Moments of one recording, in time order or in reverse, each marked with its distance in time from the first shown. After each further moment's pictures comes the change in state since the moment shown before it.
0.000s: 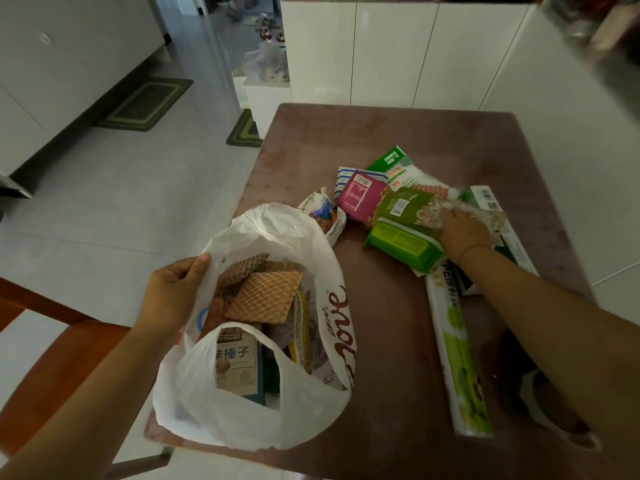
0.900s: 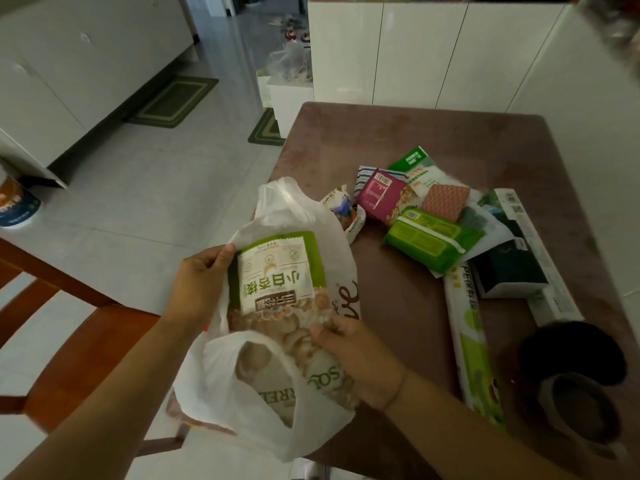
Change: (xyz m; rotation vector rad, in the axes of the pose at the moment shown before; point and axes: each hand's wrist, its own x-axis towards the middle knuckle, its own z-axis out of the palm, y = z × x) left_hand -0.015 0.010 -0.004 -0.119 -0.016 -0.021; right_hand -0.227 -0.185 -0.057 1.583 -0.803 0.059
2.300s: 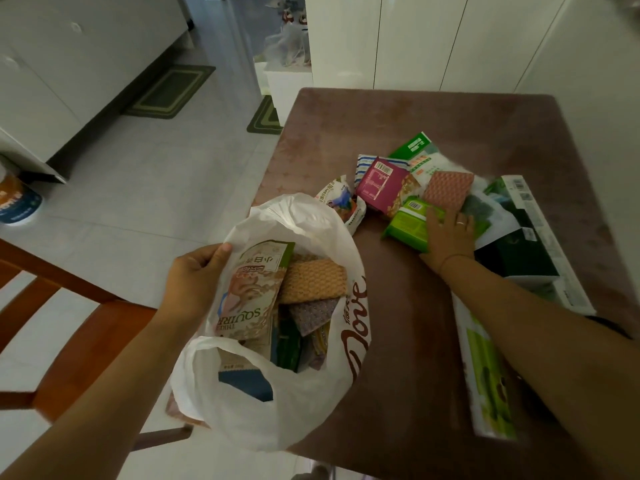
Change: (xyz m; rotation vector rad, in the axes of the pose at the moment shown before) left_hand 0.003 0.000 0.002 0.073 -0.044 0.018; right_hand 0.144 -0.024 -0.218 -1.663 0.770 -0.021
